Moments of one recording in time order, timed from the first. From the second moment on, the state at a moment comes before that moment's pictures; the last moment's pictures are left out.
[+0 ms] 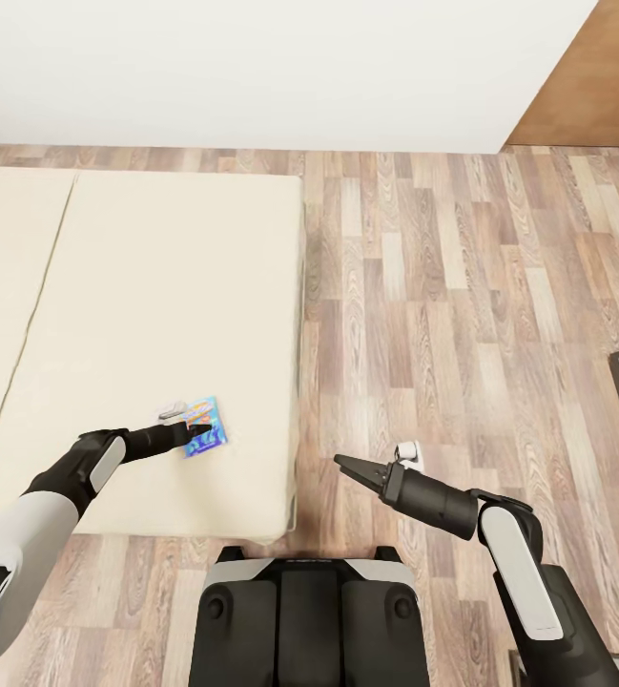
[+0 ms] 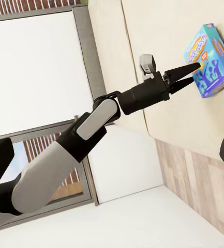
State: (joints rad) left arm -0.98 0.25 -0.03 -0.46 0.32 0.49 -0.55; right arm -0.36 -0.03 -0.01 -1.59 -0.86 1.04 0.62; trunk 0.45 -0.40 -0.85
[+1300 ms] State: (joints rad) left arm -0.98 0.25 -0.03 -0.46 0.32 0.49 -0.55; right arm -0.36 -0.03 -0.01 -1.59 -0.86 1.04 0.62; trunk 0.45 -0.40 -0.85
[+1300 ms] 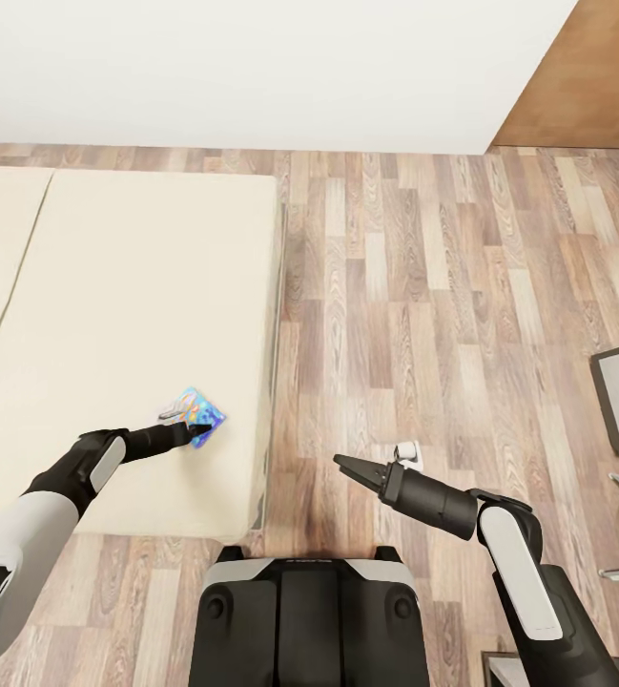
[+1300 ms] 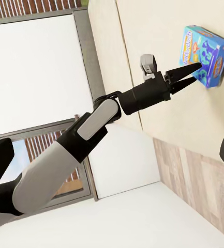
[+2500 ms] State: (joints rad) left arm -0.98 0.27 -0.02 -0.46 0.32 0.44 -0.39; right arm -0.36 -0.02 0.00 -1.59 -0.85 1.04 0.61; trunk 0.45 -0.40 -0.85
